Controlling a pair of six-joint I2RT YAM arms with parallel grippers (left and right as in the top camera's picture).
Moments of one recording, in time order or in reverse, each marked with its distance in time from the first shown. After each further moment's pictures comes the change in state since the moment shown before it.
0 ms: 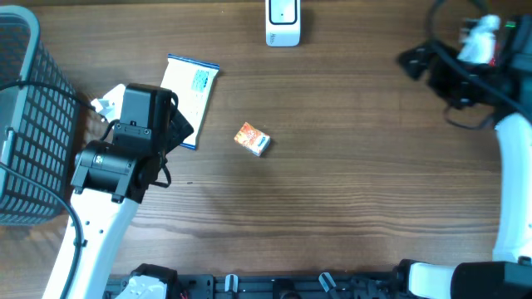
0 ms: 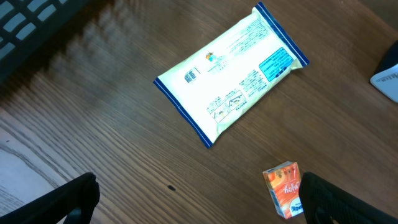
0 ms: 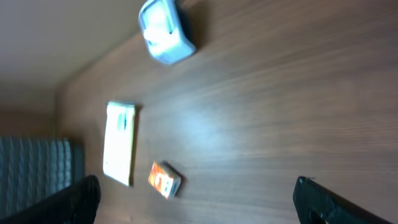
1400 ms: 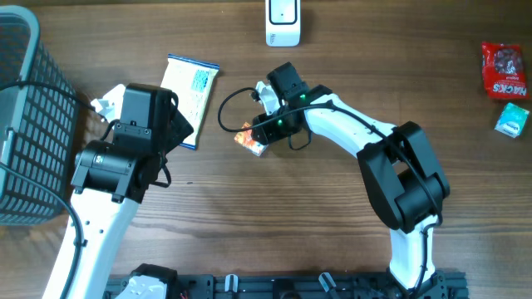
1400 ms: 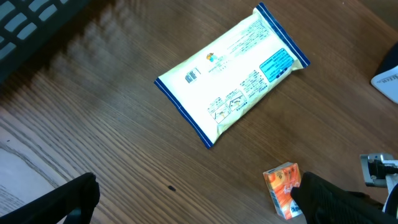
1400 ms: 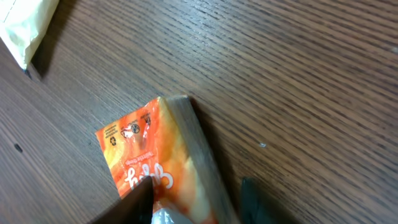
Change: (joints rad) left arm 0.000 0.001 0.000 0.000 -0.003 -0.003; right arm 0.715 0.610 -0.091 0.429 0.161 -0.155
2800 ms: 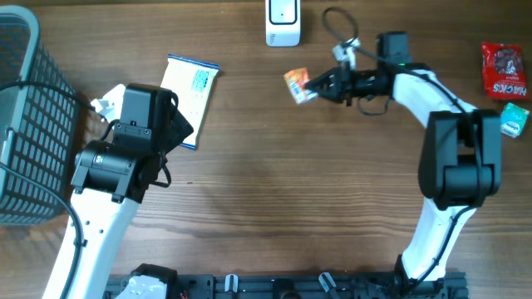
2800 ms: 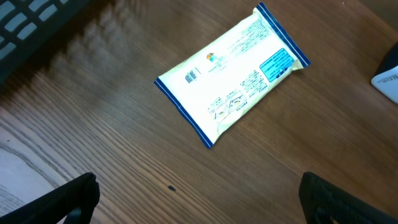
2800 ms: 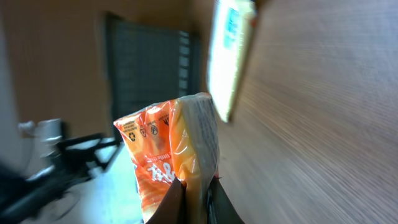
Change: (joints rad) left arm 0.000 0.000 0.000 0.000 0.000 0.000; right arm -0.514 0.023 0.010 0.113 -0.980 0.208
